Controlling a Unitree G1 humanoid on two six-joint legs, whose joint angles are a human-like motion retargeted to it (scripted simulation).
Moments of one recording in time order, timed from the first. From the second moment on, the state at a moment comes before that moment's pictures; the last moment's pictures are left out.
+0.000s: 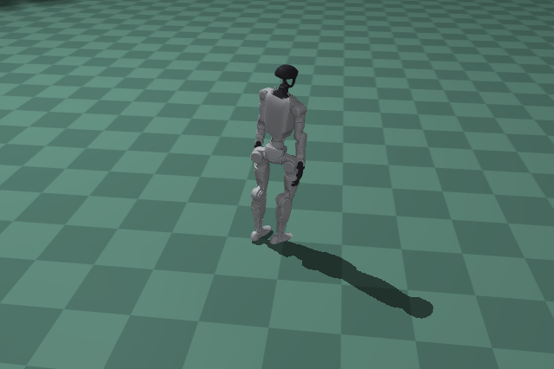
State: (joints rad) left arm -0.01 0.04 0.44 1.63 -0.17 0.13 -0.03; right arm -0.04 -0.12 -0.08 1.51 -0.69 0.13 0.12; waist -0.40 0.06 -0.12; left_leg -0.10 -0.17 -0.26 0.05 -0.04 0.03; right_leg -0.11 -0.08 -0.56 0.01 0.08 -0.04
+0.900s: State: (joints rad) left arm -0.02 0.03 0.44 1.62 -0.17 0.15 -0.05; right arm -0.04 -0.11 -0.05 1.50 -0.71 0.13 0.11; waist -0.40 0.06 -0.09; left_leg -0.08 -0.15 -0.26 0.05 -0.05 0.02; right_leg -0.09 -0.08 -0.55 0.02 0.08 -0.04
